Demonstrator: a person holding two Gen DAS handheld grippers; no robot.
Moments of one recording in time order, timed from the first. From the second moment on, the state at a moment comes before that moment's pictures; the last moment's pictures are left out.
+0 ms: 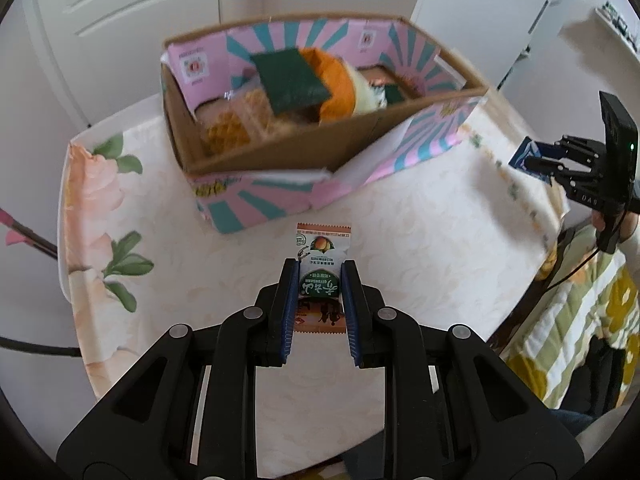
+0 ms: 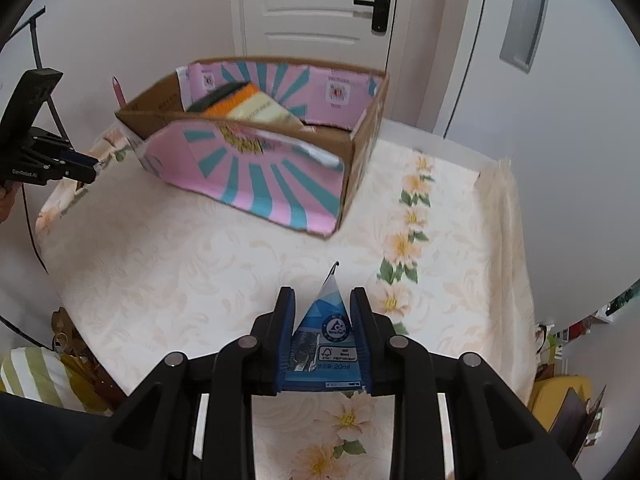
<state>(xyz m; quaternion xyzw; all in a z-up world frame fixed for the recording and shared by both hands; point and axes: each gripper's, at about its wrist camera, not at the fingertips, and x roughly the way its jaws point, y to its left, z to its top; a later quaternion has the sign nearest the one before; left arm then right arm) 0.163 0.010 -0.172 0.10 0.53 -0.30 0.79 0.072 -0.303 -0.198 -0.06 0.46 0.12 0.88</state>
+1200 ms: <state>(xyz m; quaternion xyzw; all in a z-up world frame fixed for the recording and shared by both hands) 0.339 -0.072 -0.127 0.05 0.51 -0.24 0.82 0.243 -0.239 -0.100 0.00 0.43 0.22 0.88</state>
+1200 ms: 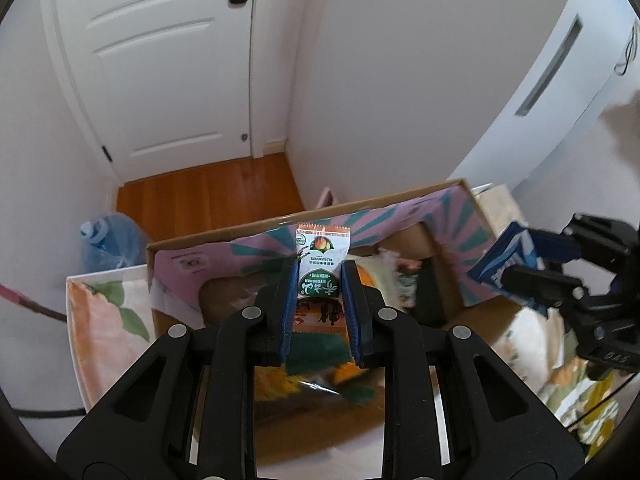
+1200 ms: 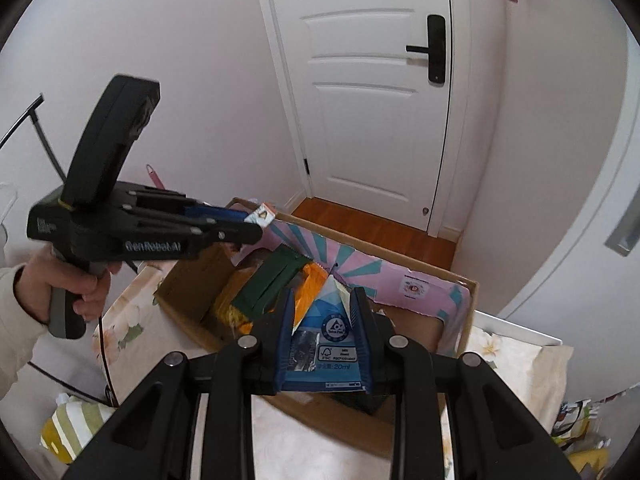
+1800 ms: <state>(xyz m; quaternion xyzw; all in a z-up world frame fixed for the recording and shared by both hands) 0.304 -0.045 -0.115 0.06 0.49 -0.21 0.84 0.278 -0.244 -0.143 0.04 0.48 0.16 0.86</state>
